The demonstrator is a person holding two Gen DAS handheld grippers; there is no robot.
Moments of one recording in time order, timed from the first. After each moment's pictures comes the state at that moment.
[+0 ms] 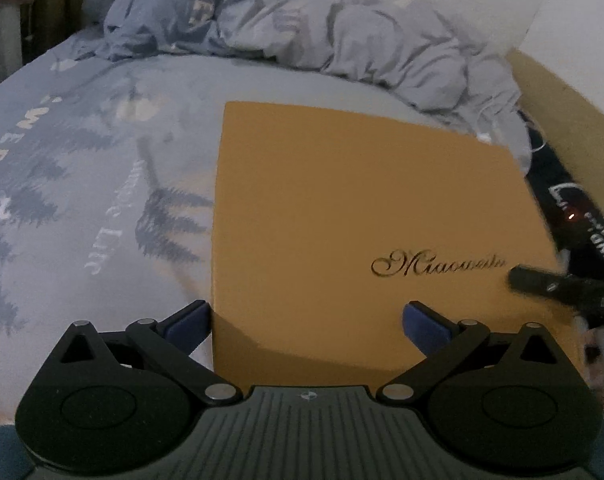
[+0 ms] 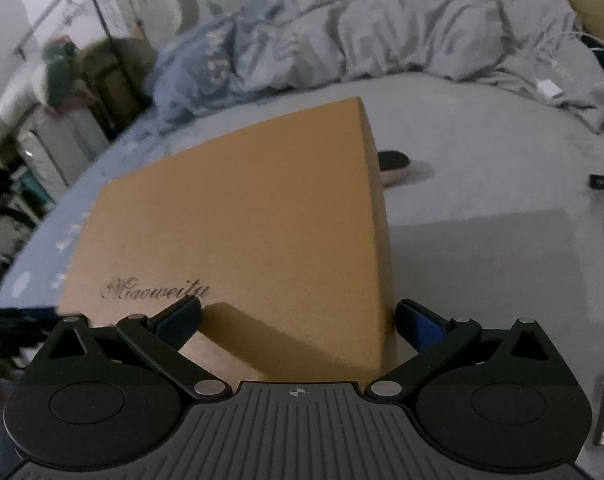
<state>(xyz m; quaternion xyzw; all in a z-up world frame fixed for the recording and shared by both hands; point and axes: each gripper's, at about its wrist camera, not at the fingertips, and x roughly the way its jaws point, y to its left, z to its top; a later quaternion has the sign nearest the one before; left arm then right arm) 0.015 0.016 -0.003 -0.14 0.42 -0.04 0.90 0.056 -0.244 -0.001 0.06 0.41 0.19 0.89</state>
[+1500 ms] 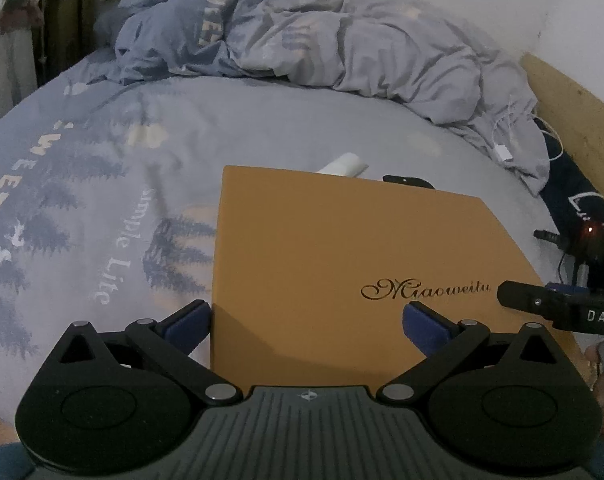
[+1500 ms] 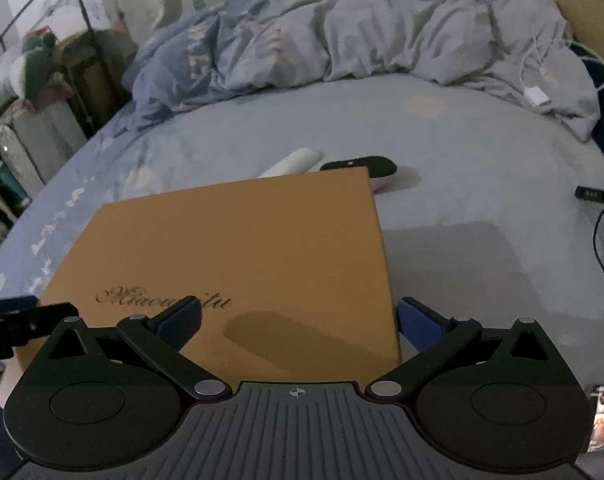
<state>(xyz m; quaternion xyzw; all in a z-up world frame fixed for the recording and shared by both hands) 0.026 -0.001 0.005 -0.10 0.41 0.01 0.91 0.070 -0.227 0.005 0.04 0.41 0.16 0.90</state>
